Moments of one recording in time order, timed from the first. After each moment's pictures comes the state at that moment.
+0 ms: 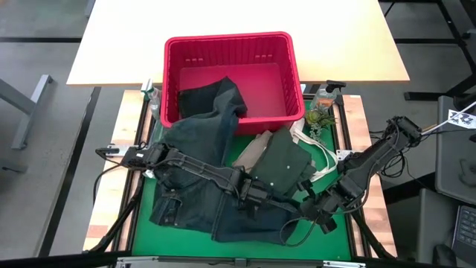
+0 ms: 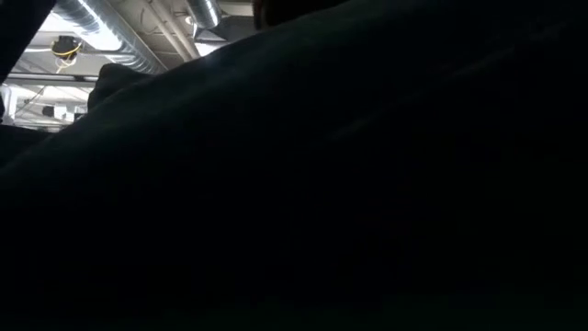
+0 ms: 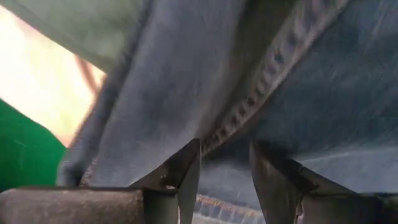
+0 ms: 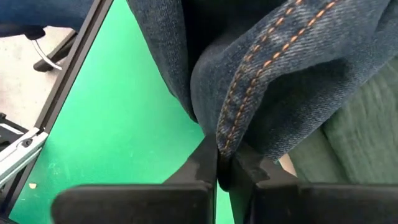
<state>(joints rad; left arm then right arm) -0.31 2.29 2.15 -1.30 -0.14 -0.42 0.68 1.35 1.04 -0.86 0.03 0.26</state>
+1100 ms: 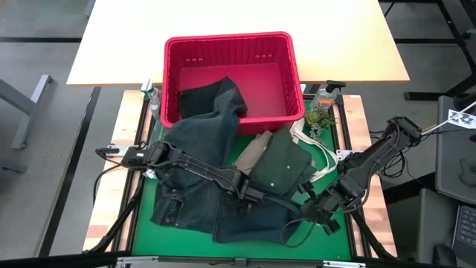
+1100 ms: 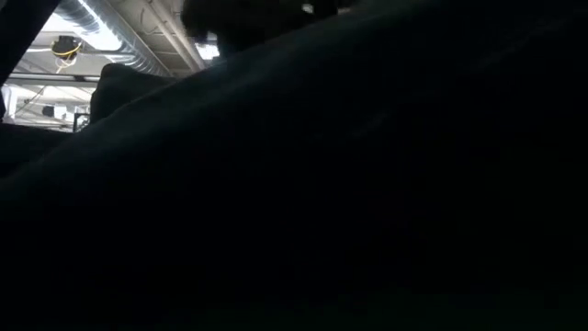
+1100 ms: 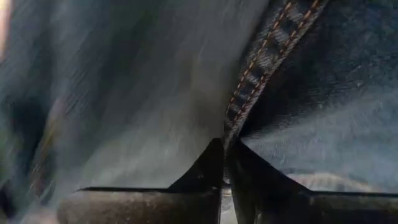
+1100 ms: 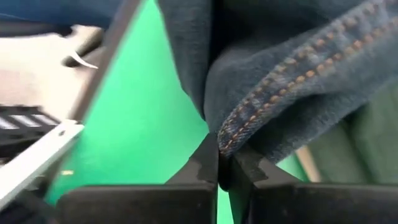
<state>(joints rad) -0.29 2.29 2.01 -1.37 -0.09 -0.40 0.68 1.35 1.06 -0.87 -0.06 0.26</state>
